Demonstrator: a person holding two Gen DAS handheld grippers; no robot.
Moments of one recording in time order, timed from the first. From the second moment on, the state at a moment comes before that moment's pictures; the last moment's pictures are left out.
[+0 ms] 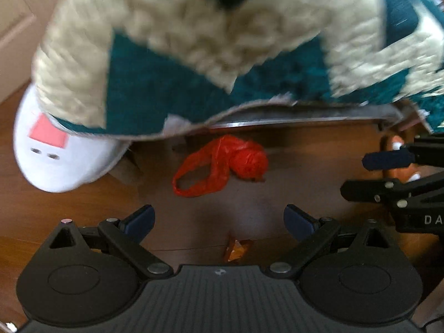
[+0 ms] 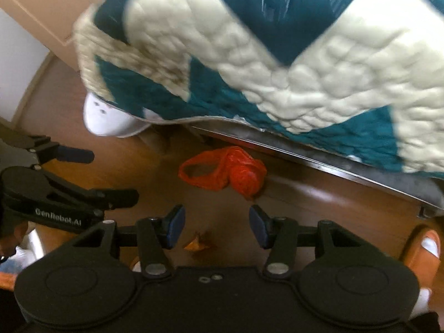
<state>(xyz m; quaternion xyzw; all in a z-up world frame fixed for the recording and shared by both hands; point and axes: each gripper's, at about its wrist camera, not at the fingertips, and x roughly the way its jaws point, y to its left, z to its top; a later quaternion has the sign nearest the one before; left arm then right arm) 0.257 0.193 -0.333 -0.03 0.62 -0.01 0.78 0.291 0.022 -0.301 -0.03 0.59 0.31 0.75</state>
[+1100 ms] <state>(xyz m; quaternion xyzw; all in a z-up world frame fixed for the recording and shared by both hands) 0.194 0.147 -0.559 0.02 0.68 -0.10 0.73 0.361 0.099 -0.506 -0.03 0.62 0.22 0.75</state>
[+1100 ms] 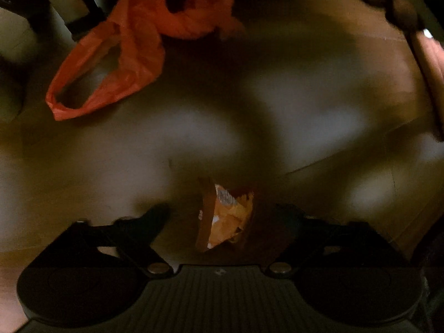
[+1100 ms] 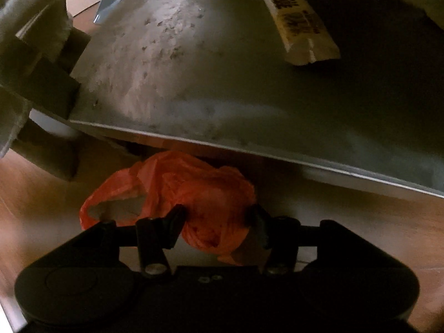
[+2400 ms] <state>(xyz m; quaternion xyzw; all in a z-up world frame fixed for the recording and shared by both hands) 0.184 0.252 -0.327 -0.13 0.58 0.04 0.80 0.267 0.036 -0.287 -0.07 0.50 0.29 0.81</state>
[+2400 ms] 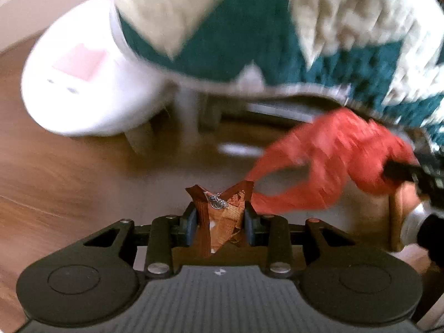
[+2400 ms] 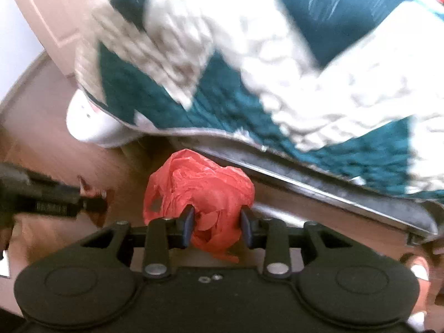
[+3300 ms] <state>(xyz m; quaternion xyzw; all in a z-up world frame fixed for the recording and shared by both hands) 0.184 0.175 0.092 -0.09 0.29 0.05 0.95 0.220 -0.067 0.101 -0.02 0.18 0.30 0.93</state>
